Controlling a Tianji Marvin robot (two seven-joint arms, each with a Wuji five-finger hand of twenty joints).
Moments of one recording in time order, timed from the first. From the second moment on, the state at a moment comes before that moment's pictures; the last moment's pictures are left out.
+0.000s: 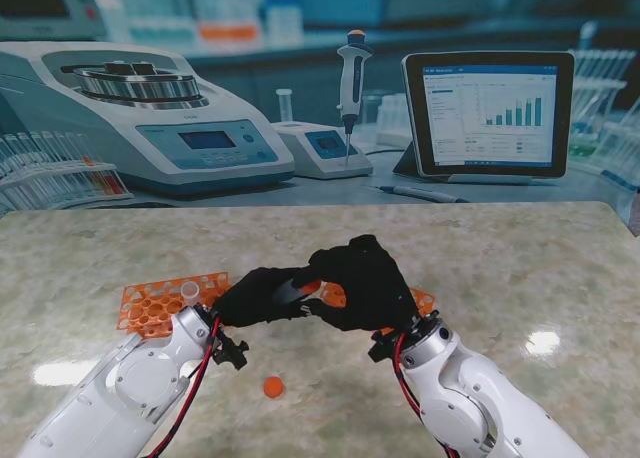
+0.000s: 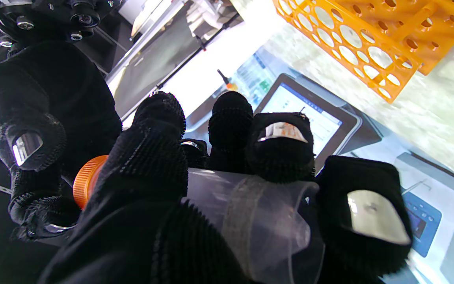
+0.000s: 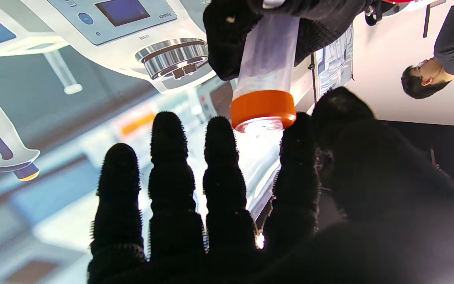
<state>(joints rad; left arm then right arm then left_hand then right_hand) 1.52 -1.09 -1.13 -1.57 0.23 -0.55 -0.12 -1.64 -1.12 1.09 -1.82 -0.97 -0.35 -0.47 1.00 -0.32 0.08 0.06 0.57 -0.03 1.21 1.41 1.16 0.02 0.89 0.99 1.19 0.07 1.24 1.00 1.07 0.24 1.83 0.69 0.60 -0.57 0.72 -0.17 0.72 -0.32 0.63 0.44 0.93 0.03 0.21 0.49 0.83 0.15 0.32 0.58 0.30 0.26 0.98 0.62</state>
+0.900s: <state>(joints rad) 1.52 -1.09 -1.13 -1.57 0.23 -0.55 -0.12 -1.65 -1.11 1.12 -1.83 -1.02 -0.32 -0.48 1.00 -0.32 0.08 0.06 0.57 -0.04 1.21 1.41 1.16 0.02 0.89 0.99 1.19 0.07 1.24 1.00 1.07 0.24 1.83 0.69 0.52 -0.56 0.70 -0.09 0.65 -0.12 0.44 0.41 0.86 0.03 0.19 0.37 0.78 0.15 0.27 0.50 0.26 0.27 0.95 0.57</state>
